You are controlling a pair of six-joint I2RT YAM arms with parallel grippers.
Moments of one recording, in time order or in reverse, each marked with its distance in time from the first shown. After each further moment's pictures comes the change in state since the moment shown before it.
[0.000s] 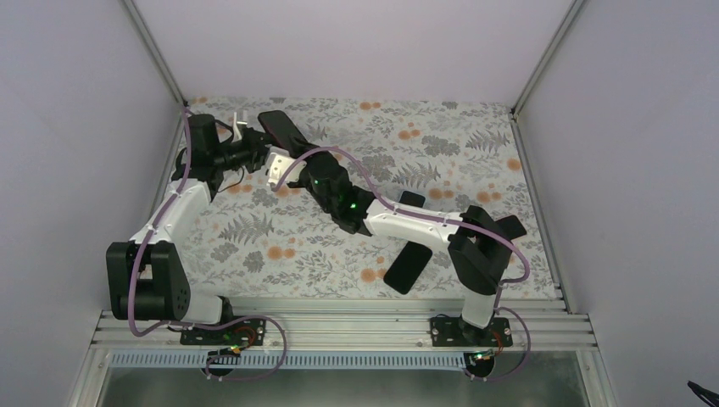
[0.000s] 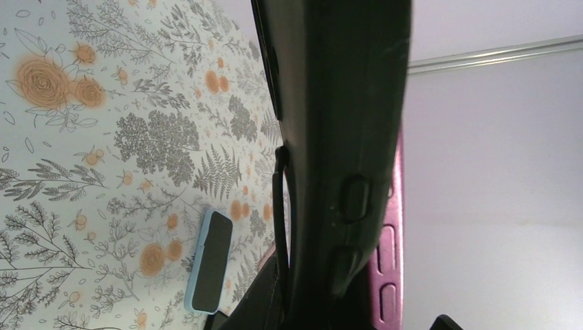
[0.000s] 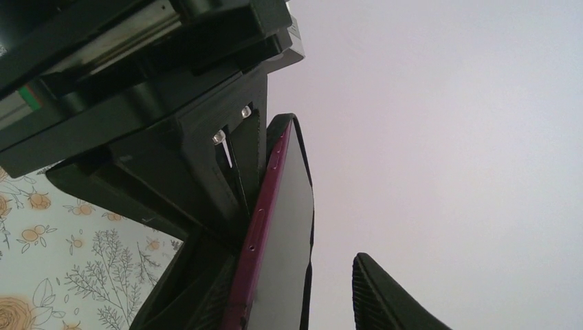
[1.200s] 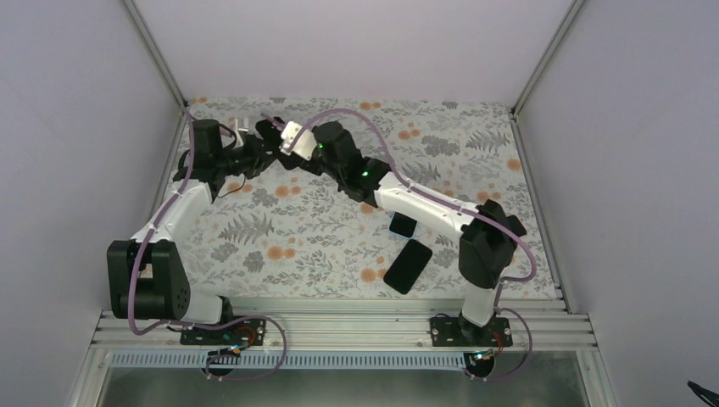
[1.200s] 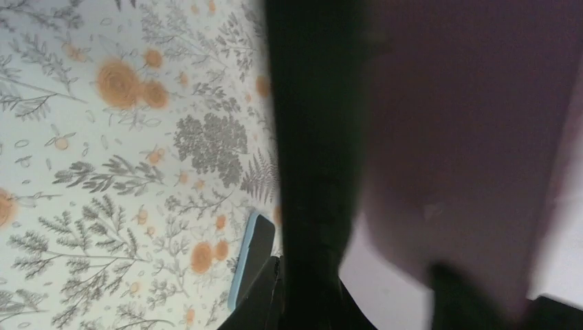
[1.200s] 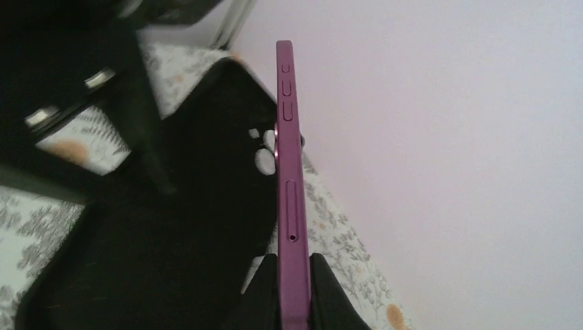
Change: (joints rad) left arm -0.008 0.005 -0.006 -0.092 -0.075 0.091; right arm -0.114 0.022 0.207 -0.476 -0.189 0.299
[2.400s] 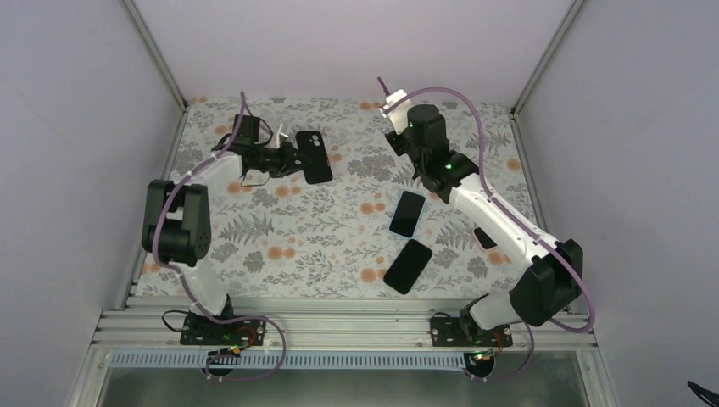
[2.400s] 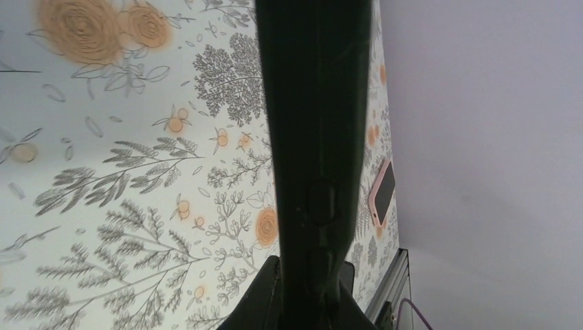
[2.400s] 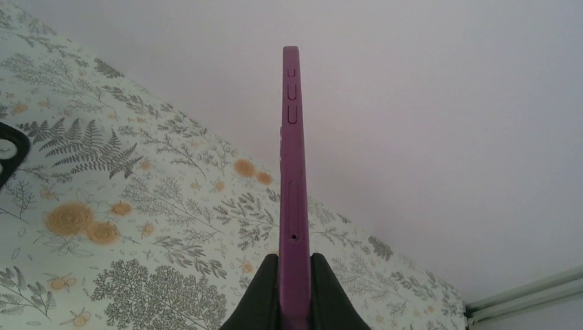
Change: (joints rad) left arm -0.120 0.368 0.209 -0.198 0.057 0.417; right arm -0.338 -0.409 -0.257 -0.124 0.114 0.228
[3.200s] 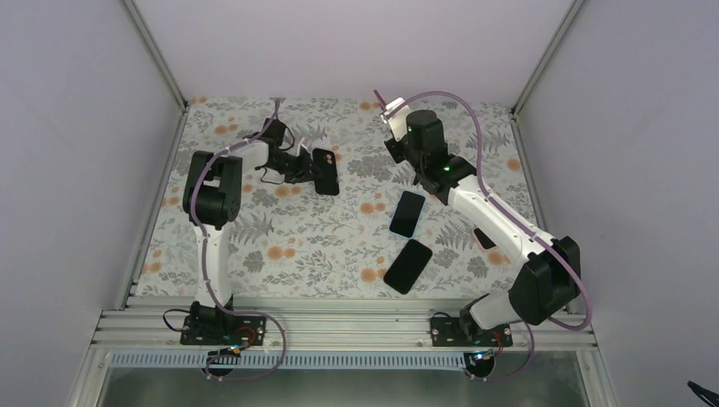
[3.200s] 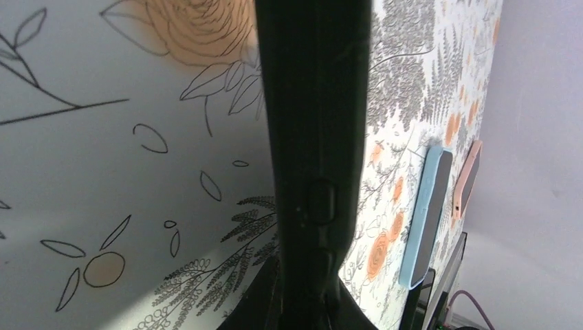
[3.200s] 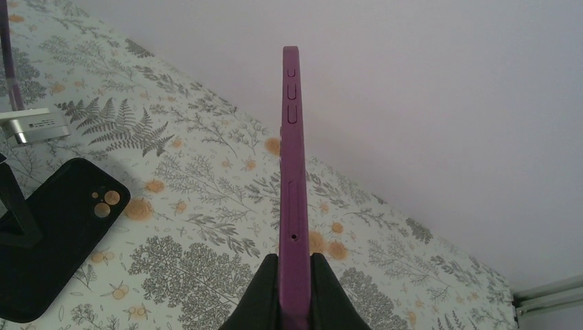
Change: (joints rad) left arm -0.062 0.458 0.356 -0.231 -0.055 0.179; right arm -0.021 0.005 -0.052 -0.010 -0.076 0.064
